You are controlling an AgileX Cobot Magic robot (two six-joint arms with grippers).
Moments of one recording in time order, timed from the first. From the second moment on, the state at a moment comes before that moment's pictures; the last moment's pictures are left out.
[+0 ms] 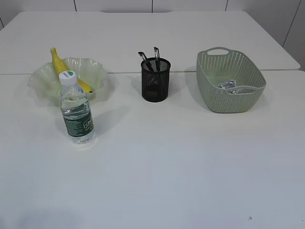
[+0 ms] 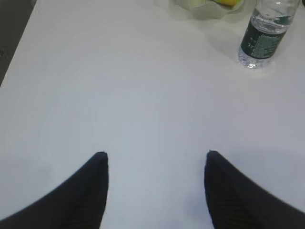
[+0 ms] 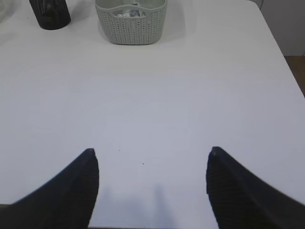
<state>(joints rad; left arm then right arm) -0.06 0.18 -0.54 0.12 1.09 -0.15 0.11 -0.01 -0.51 -0.10 1.15 0.05</state>
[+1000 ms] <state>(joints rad) 0.00 0.01 -0.54 0.12 1.09 -0.15 0.11 -0.02 -0.51 -0.10 1.15 0.05</state>
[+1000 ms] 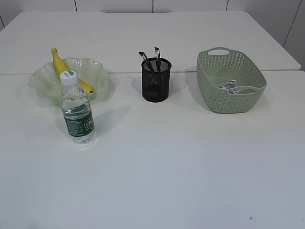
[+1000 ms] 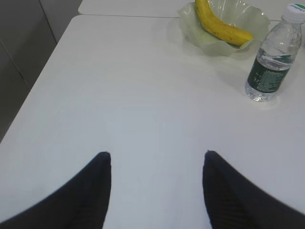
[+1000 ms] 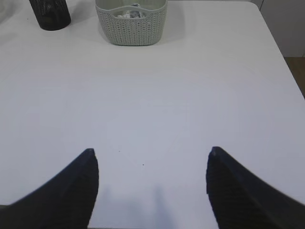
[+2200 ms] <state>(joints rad) 0.01 0.01 -0.53 0.03 1.10 -0.03 -0.03 -0.02 -0.51 -0.04 1.15 0.00</state>
